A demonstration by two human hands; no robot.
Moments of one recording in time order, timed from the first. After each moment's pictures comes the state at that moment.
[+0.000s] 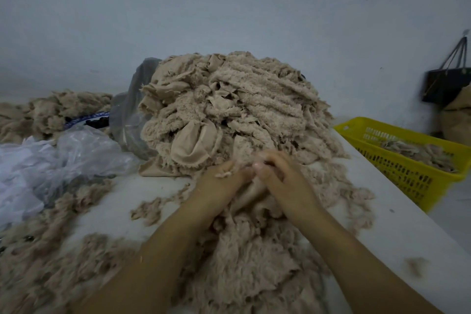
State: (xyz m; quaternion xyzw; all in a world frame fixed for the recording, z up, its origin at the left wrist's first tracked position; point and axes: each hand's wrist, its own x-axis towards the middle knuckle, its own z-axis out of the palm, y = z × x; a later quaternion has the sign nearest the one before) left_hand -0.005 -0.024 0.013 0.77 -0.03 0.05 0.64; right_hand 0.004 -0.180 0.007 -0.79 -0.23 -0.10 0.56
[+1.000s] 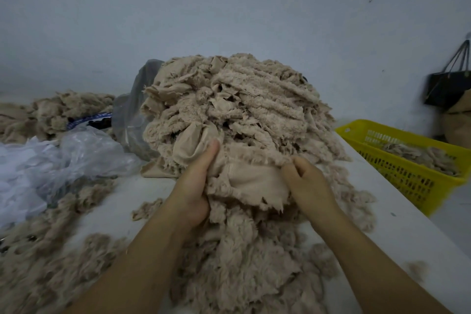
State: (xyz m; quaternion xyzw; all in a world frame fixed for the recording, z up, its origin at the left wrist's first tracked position) left_hand -0.009 -0.005 0.030 0.45 -0.01 -0.07 0.89; right_hand 0.014 -0.200 0.007 -0.80 -0.10 -0.12 0.57
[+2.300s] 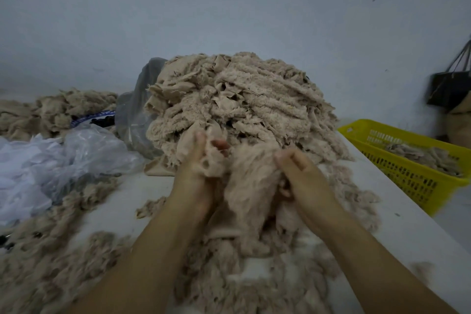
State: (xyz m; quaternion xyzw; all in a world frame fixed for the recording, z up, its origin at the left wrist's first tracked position) left_hand 0.001 -0.002 0.023 0.43 -0.04 0.05 0.90; right_hand 0.009 -0.186 0.015 -0.68 -0.17 -0.05 0.71
